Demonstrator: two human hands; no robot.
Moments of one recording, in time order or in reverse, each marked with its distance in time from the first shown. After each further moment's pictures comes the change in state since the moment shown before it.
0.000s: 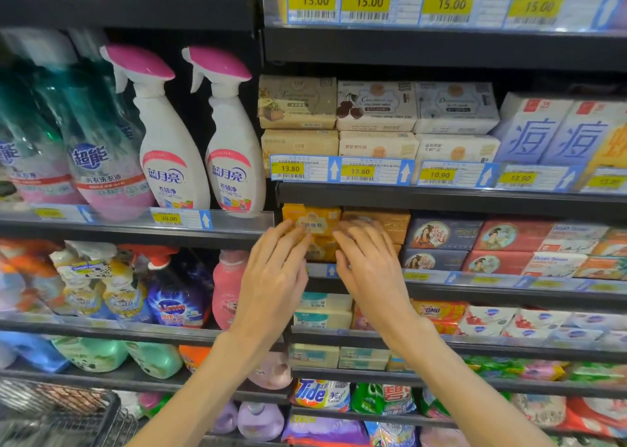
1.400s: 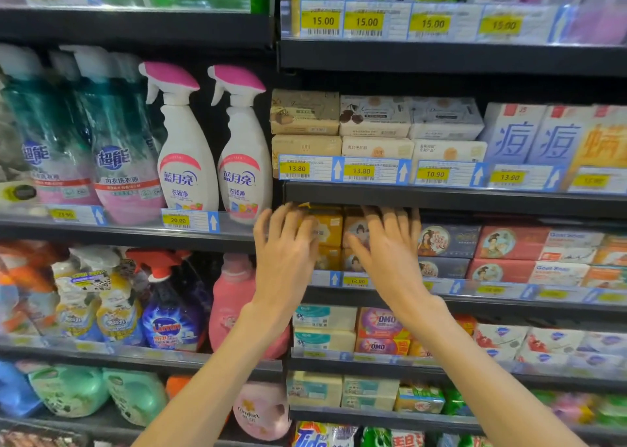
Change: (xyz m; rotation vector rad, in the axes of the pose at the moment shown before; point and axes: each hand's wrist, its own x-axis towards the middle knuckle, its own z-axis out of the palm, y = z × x) left_hand 0.030 -0.003 0.029 0.206 0.199 -0.047; right_hand 0.018 0.019 -0.007 -0.219 -0.014 0.193
